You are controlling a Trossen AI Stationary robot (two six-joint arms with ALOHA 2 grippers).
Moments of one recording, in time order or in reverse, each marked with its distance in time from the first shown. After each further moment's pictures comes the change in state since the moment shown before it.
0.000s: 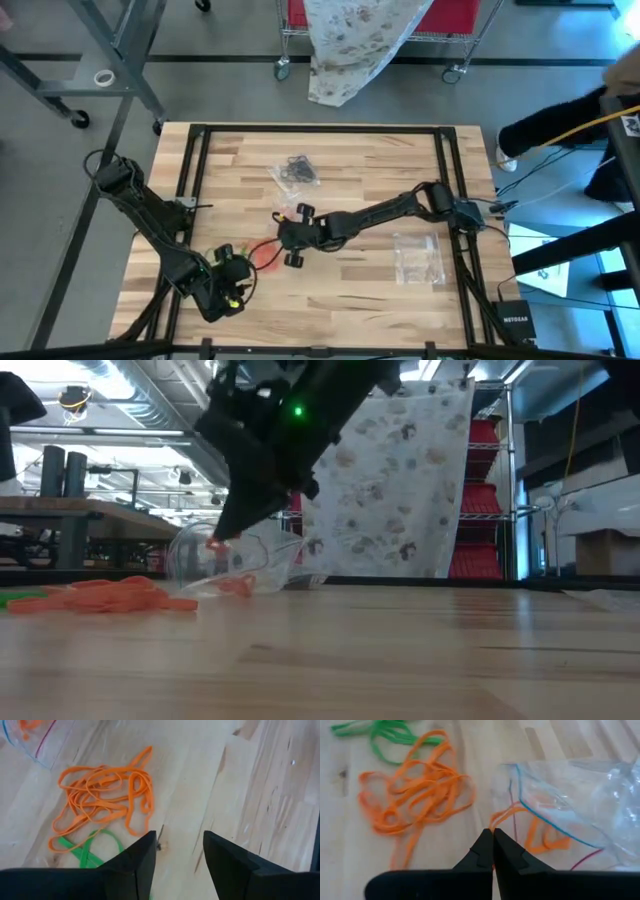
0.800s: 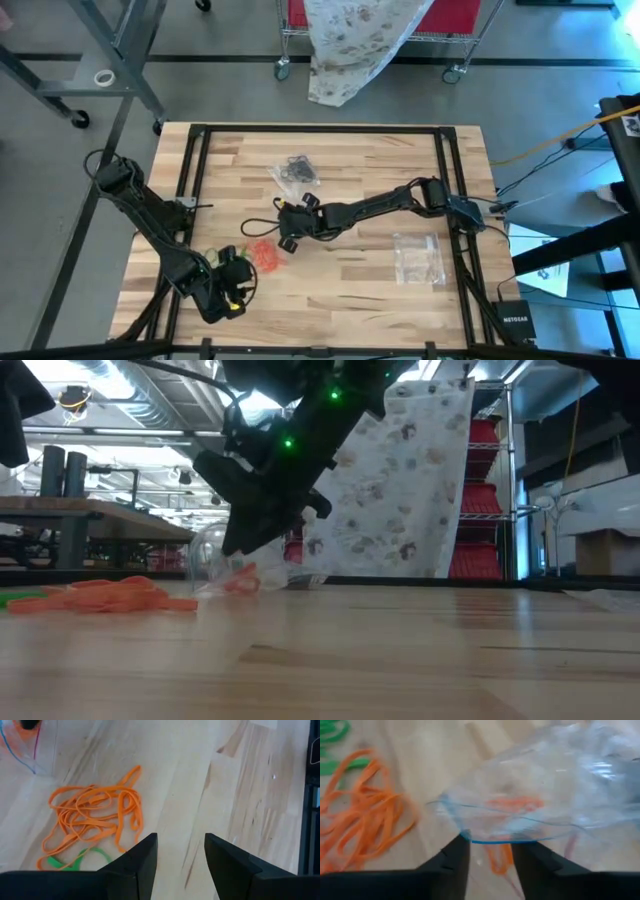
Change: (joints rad) left arm 0.001 0.000 0.000 0.069 -0.034 0.050; right arm -0.065 0.023 0.000 0.005 0.080 0.181
